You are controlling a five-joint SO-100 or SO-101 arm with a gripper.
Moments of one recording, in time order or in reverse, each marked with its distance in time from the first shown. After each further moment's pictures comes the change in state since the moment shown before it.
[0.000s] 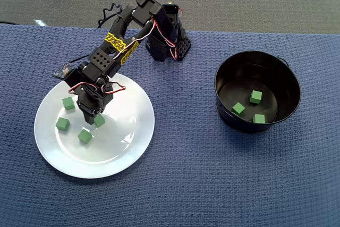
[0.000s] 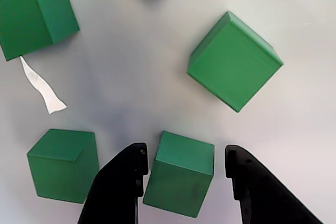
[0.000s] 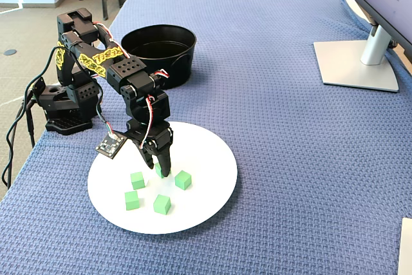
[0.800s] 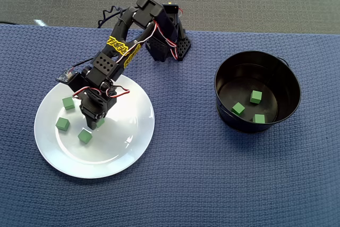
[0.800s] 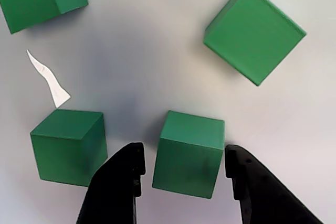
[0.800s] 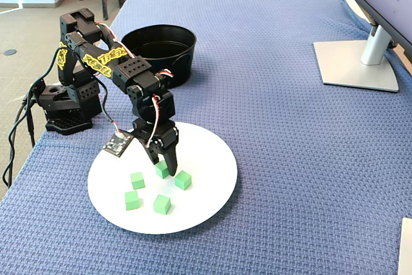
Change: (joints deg) arm -2.7 -1.1 0.0 -1.8 2.6
